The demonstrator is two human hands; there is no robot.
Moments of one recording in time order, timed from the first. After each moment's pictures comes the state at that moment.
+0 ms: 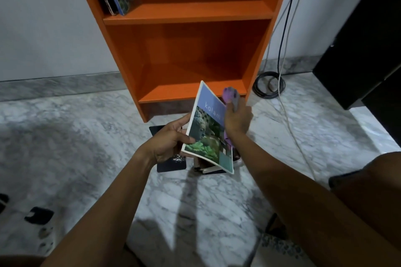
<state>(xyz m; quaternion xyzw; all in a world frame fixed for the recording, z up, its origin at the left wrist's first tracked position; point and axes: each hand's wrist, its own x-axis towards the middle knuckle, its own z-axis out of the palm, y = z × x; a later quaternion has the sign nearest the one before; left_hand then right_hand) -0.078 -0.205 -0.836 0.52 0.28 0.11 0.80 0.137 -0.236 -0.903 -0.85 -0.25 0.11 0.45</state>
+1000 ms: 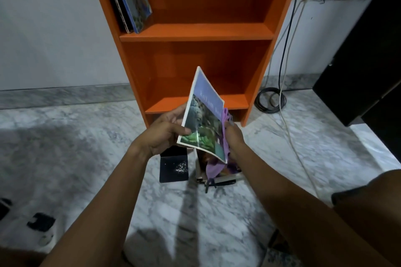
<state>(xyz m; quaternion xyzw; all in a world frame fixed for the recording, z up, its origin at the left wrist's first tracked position) -0.090 -0.184 -0.797 0.56 0.24 0.18 0.77 0.117 -0.244 -0.884 -0.68 -0.12 0.45 0.57</state>
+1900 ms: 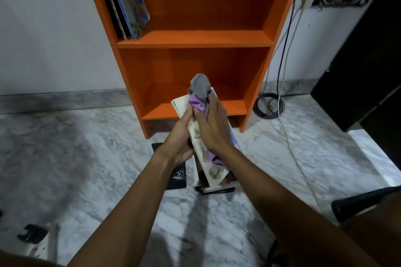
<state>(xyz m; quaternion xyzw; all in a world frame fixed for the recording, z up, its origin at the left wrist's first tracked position) -0.032 -0.208 -0.791 0.33 0.26 0.30 0.86 0.065 -0.240 -0.810 -0.72 -0.51 0.14 0.44</state>
